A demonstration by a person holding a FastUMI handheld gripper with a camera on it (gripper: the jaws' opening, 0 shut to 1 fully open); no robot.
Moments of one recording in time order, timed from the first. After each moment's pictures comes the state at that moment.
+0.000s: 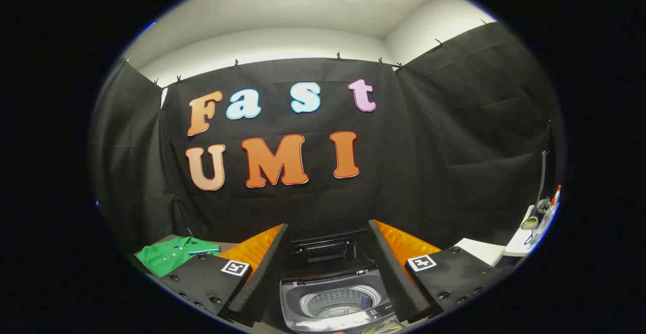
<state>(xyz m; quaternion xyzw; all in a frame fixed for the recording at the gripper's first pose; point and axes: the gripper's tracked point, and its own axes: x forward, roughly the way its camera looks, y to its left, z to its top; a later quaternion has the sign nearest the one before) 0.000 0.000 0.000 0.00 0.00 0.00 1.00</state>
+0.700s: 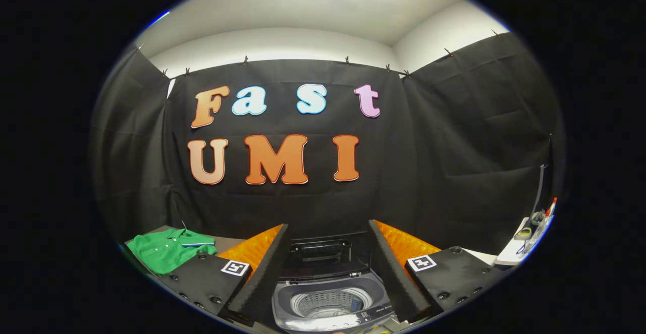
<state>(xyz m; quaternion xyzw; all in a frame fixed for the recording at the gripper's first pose) -0.006 0.012 -0.005 -0.04 0.00 0.00 1.00</state>
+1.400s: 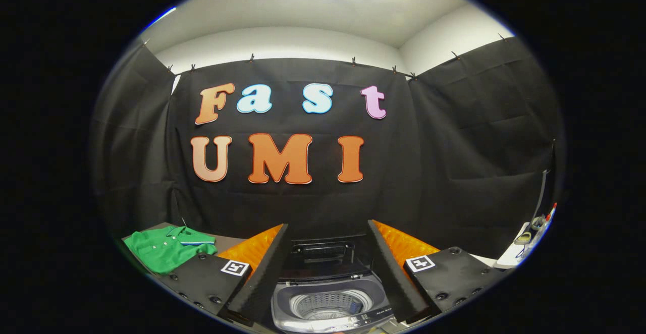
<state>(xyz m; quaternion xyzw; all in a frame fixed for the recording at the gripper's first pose) 0.002 0.028 -0.003 -0.04 0.00 0.01 1.00</state>
